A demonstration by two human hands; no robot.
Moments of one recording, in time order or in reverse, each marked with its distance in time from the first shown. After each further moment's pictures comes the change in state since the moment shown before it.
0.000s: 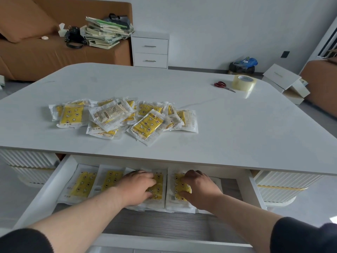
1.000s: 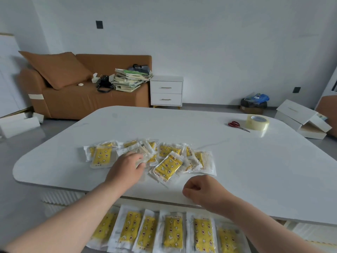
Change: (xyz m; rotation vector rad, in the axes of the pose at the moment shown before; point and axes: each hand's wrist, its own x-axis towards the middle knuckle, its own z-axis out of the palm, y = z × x) left_hand -0.024 -0.073 -0.136 -0.332 0.685 -0.436; right_hand 0.026 -0.075 -0.131 0.542 0.056 0.038
